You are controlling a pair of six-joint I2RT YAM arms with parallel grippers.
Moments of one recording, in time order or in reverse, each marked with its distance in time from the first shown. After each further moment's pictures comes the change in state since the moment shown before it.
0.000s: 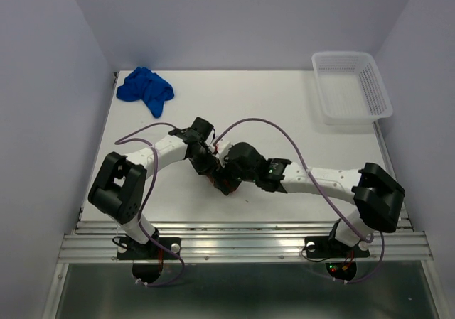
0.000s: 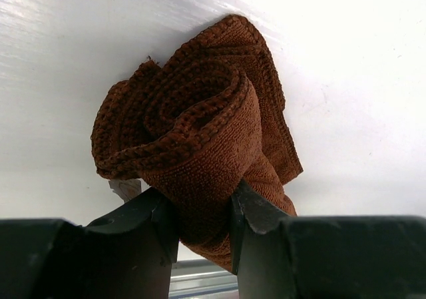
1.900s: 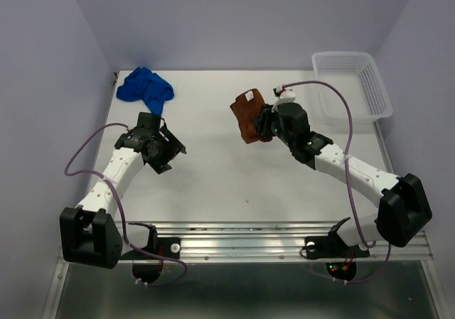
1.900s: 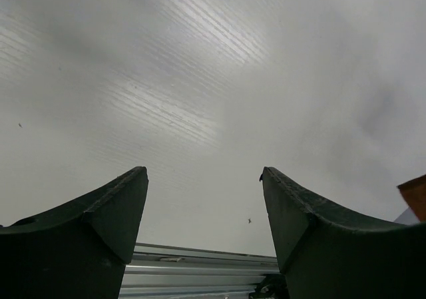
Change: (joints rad) left arm 0.369 -0.393 -0.068 -0.161 0.024 0.115; right arm -0.356 -0.151 -0.037 0.142 0.232 0.232
